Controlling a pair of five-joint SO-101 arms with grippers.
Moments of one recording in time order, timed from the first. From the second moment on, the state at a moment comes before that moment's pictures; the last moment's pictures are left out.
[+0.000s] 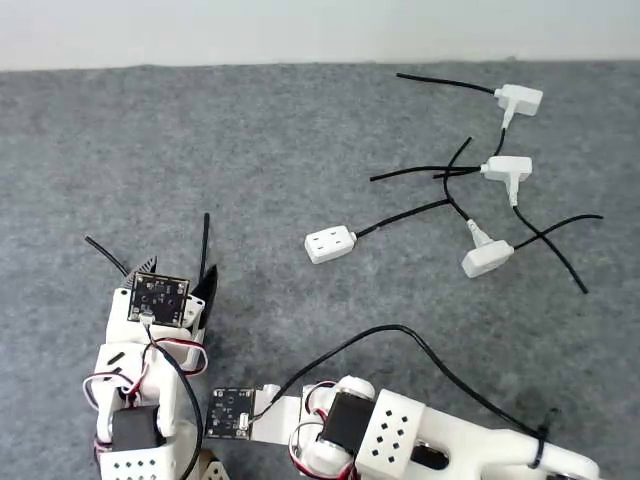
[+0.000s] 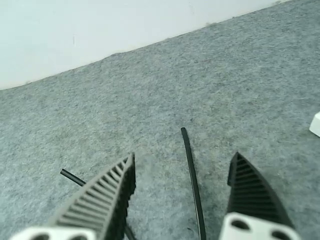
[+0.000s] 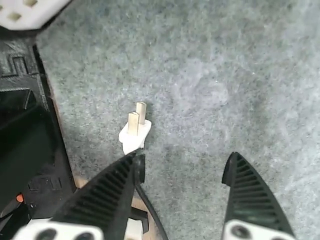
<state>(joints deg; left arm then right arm) -10.1 -103.6 96.8 43.4 -12.7 -72.1 -45.9 61.8 76.1 16.6</state>
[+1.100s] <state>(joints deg) -10.1 -103.6 96.8 43.4 -12.7 -72.1 -45.7 74.5 62.9 16.6</state>
